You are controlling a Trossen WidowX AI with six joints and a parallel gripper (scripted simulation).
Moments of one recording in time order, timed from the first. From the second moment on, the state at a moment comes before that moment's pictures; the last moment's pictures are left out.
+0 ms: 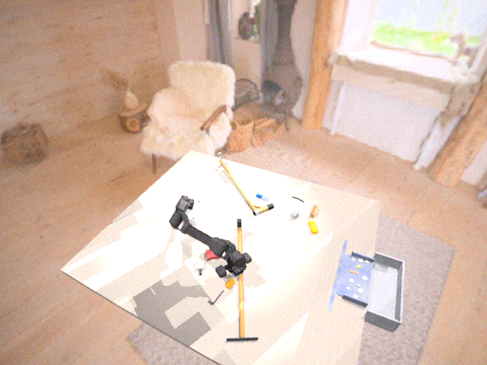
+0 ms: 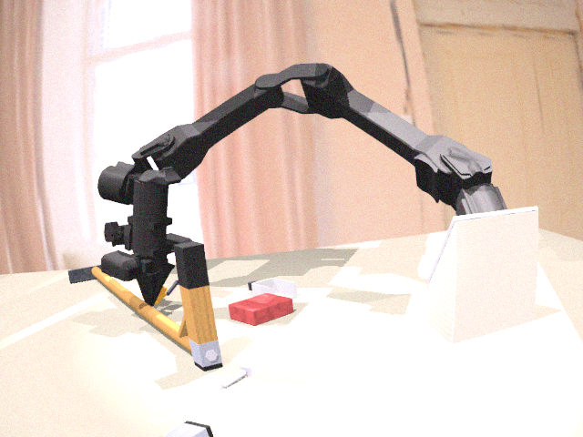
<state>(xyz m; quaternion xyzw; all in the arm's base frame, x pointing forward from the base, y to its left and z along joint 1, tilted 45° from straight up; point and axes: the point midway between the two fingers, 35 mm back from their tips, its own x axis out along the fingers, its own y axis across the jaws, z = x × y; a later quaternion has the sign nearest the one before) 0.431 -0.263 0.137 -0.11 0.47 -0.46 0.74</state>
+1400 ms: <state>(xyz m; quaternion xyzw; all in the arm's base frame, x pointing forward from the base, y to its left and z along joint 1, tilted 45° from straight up) 0.470 -0.252 0.126 -0.11 0.47 -0.46 0.75</state>
